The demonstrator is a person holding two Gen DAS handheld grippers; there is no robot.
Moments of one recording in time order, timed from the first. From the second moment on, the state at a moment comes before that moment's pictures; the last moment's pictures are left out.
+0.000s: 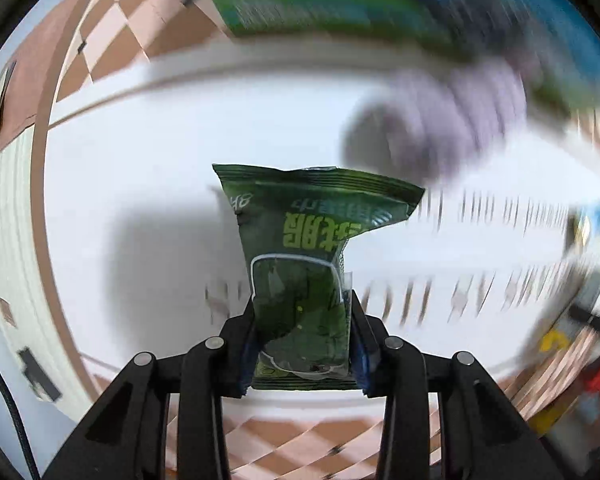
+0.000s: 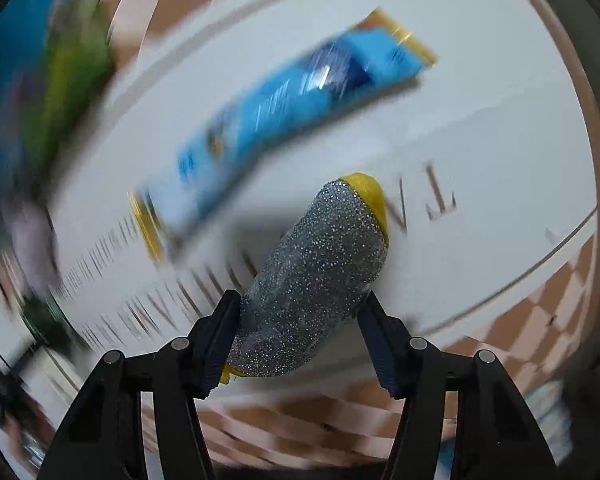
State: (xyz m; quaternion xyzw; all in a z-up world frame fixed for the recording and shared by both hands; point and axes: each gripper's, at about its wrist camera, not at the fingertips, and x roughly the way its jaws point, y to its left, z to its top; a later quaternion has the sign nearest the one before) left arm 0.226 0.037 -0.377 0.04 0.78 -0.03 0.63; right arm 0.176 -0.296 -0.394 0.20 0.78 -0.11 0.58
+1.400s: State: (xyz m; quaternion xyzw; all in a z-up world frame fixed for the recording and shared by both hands) left arm 0.198 0.032 -0.408 0.00 0.79 0.00 0.61; right arm 0.128 -0.300 -0.386 0.11 0.78 -0.09 0.61
